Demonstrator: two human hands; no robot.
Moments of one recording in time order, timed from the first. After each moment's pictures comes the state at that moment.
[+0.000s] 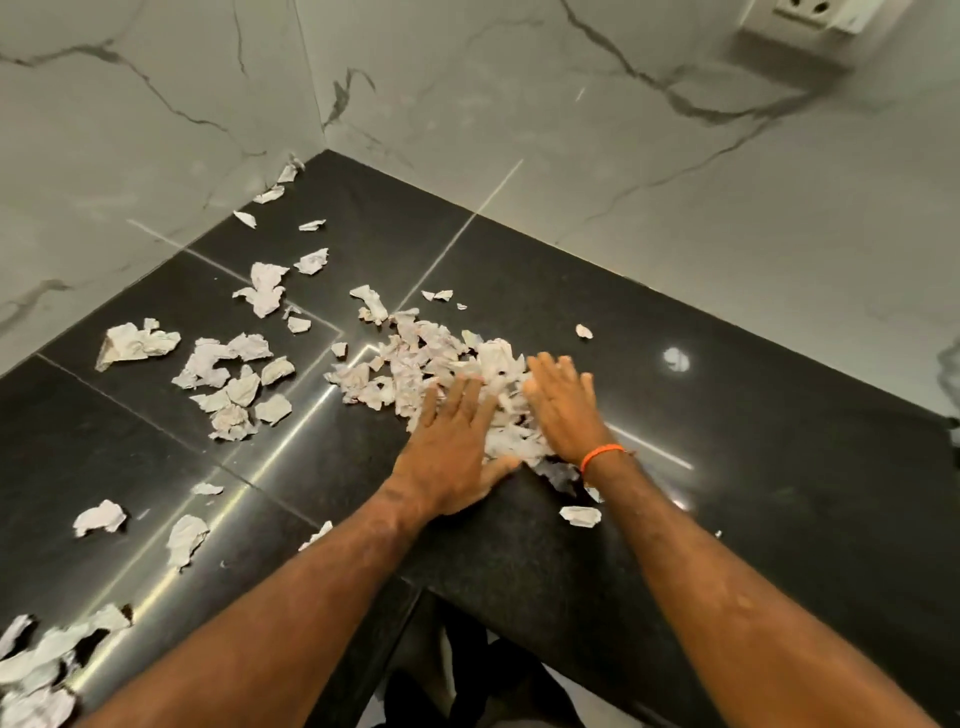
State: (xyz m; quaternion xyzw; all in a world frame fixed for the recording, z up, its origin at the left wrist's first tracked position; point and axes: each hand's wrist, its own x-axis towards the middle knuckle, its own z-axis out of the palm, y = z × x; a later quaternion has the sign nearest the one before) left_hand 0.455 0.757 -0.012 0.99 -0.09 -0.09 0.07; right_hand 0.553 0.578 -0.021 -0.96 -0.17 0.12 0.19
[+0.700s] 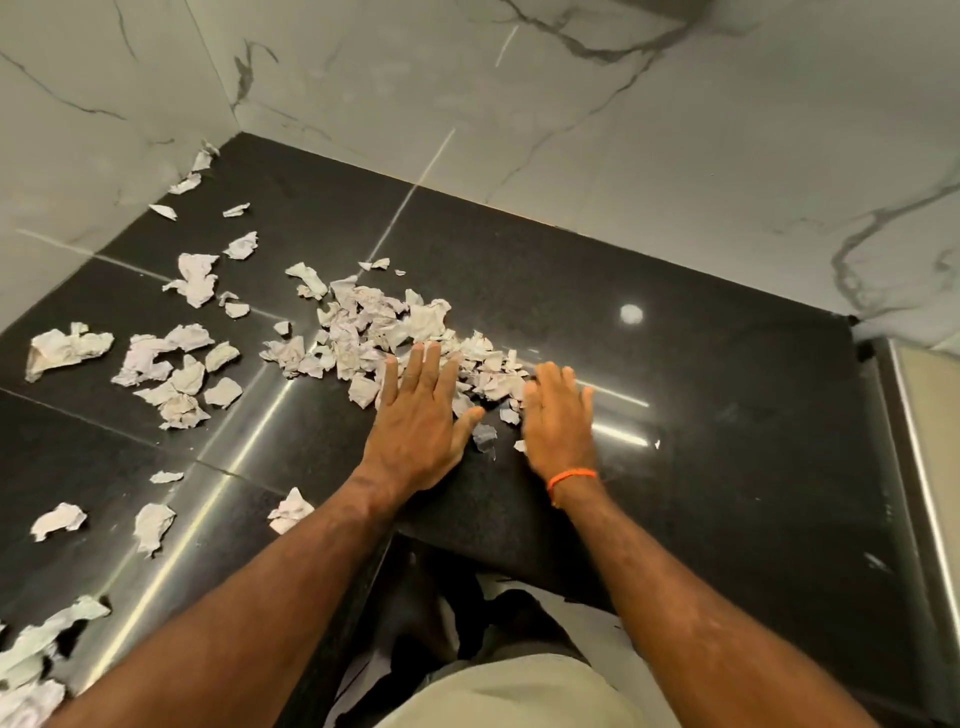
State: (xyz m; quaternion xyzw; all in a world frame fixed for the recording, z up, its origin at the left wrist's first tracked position) left_hand 0.423 0.733 -0.011 0.99 -0.09 0.02 0.10; right_hand 0.449 0.537 -0.034 -0.97 0.02 -0.03 0.25
